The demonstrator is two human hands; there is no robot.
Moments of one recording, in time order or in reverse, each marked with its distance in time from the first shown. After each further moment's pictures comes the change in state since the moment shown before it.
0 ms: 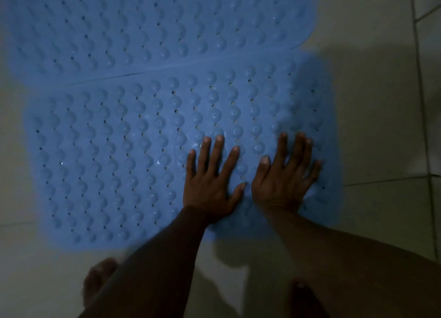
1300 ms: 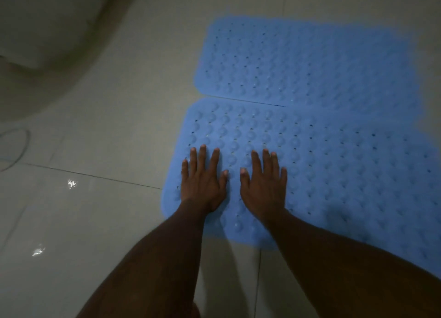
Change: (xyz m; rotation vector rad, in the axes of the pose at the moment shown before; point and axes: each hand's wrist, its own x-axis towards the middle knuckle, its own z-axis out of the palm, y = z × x) left_hand -0.140 -0.240 -0.035 -0.200 0.023 -0.560; right_hand -0.126 -0.255 0.022 0.100 -0.079 -0.539
